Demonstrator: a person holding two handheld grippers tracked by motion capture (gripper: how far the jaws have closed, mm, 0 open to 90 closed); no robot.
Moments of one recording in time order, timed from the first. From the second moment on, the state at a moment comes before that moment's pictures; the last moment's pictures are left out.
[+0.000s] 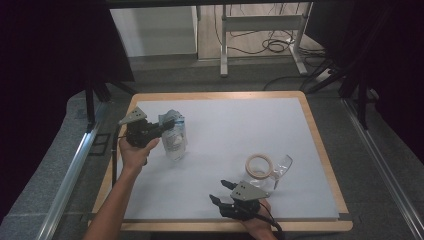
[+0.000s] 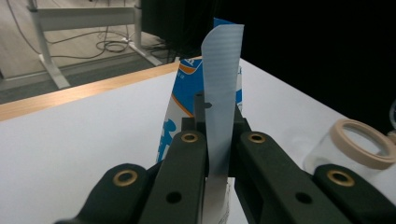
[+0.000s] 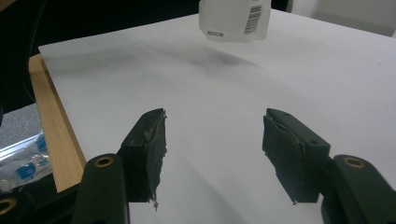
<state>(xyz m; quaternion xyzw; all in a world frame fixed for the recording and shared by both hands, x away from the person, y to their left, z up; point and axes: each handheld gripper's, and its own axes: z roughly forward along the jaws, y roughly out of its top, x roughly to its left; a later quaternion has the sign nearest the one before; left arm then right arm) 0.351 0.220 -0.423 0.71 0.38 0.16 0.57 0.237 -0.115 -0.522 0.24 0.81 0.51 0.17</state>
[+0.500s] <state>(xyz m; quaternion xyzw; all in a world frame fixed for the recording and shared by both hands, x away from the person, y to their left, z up) 0.327 0.201 -0.424 0.73 0.35 0.14 0.57 0.239 -0.105 -0.527 0.25 0.81 0.51 0.18</state>
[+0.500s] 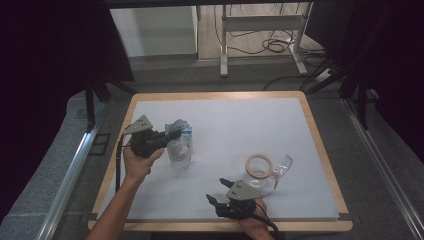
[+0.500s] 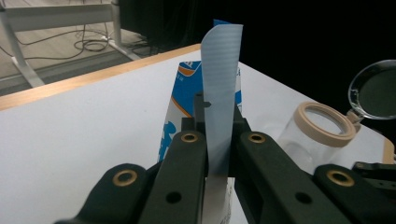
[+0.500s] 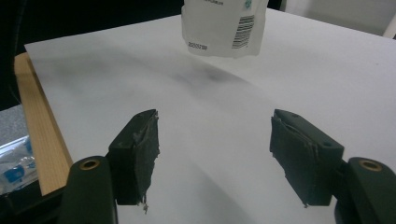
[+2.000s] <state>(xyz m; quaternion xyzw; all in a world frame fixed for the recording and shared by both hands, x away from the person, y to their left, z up) 0.293 0.153 -0.390 0.74 0.29 0.09 0.60 0.282 -0.062 -0.529 0.29 0.80 0.47 0.24</state>
